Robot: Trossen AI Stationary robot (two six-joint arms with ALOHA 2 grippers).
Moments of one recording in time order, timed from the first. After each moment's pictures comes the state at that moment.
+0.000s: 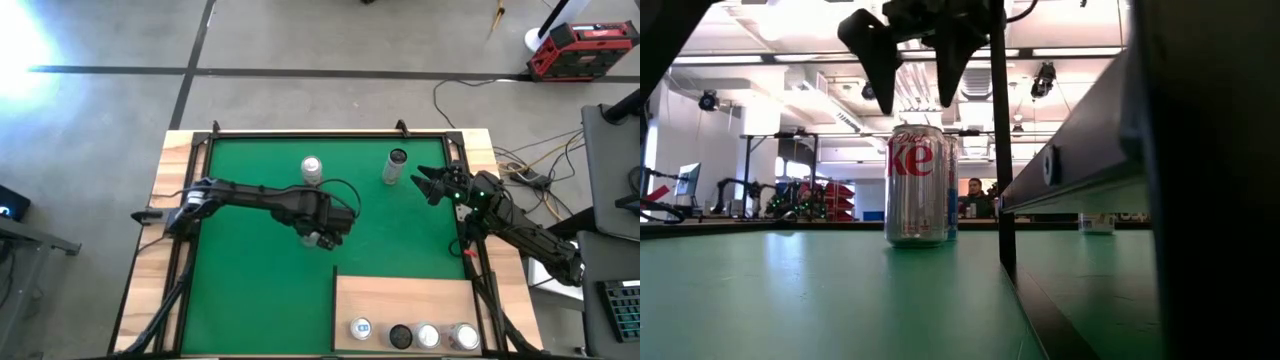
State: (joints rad) left arm -0.12 2.13 2.11 -1.56 -0.10 -1.16; right arm -0.63 0.04 0.08 -0.12 -0.10 0.59
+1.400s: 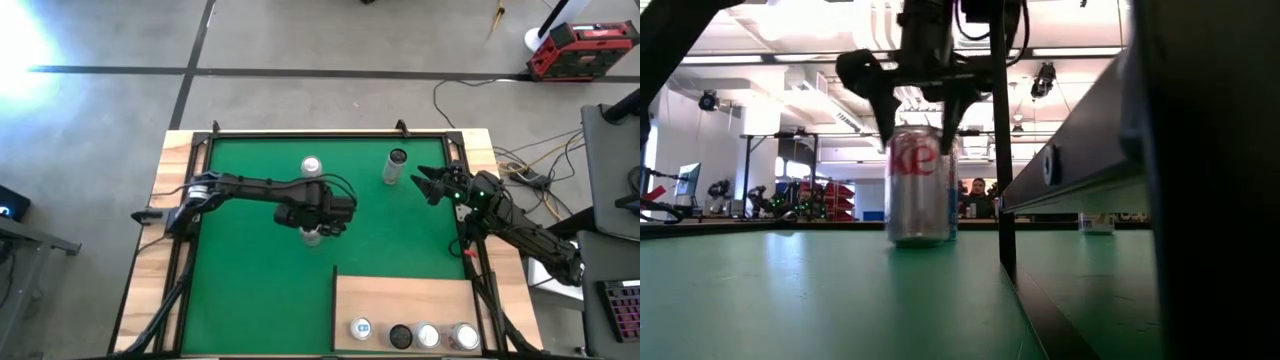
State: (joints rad) left arm -0.04 2.12 1.96 -1.41 0.00 -1.39; right arm -0.63 0.04 0.08 -0.12 -0.10 0.59
